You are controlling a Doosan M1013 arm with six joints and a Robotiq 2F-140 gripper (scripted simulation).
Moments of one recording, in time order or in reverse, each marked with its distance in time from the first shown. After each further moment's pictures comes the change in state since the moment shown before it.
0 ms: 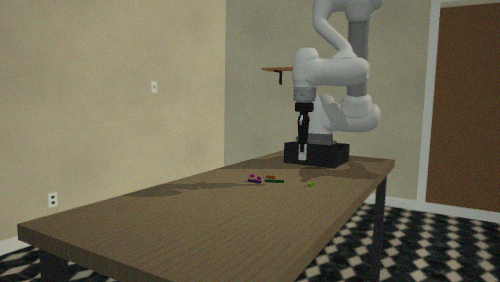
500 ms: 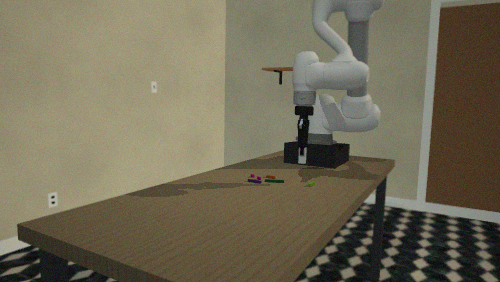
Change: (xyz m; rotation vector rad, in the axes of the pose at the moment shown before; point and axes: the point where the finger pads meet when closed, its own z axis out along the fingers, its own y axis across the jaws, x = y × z) arm 0.000 0.000 0.014 0.000 0.000 0.000
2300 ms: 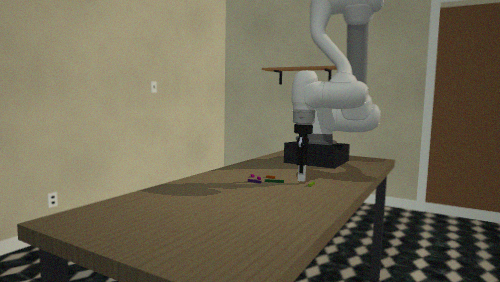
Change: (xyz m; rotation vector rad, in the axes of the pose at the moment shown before) arm 0.000 0.000 0.074 0.000 0.000 0.000
